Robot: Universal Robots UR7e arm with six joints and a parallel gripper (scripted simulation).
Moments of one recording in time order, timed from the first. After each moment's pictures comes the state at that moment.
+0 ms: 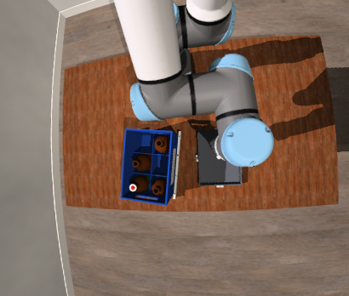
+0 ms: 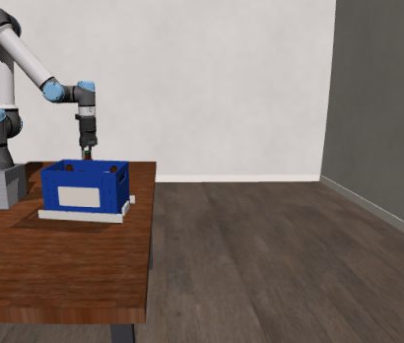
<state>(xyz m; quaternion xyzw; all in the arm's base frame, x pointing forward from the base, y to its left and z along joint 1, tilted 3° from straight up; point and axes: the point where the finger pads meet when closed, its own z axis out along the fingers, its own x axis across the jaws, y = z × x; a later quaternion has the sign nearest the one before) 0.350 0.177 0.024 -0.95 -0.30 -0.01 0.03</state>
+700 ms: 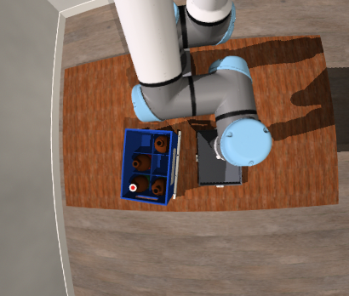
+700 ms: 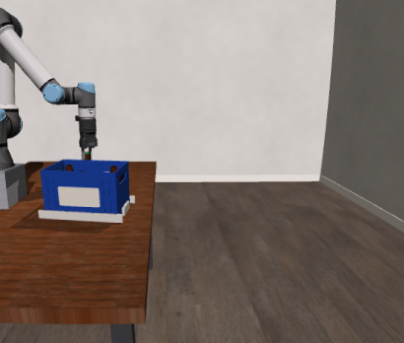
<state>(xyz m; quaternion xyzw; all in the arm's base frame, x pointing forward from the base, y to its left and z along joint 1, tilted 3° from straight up) 0.350 0.178 0.017 -0.95 -0.30 -0.01 0.03</state>
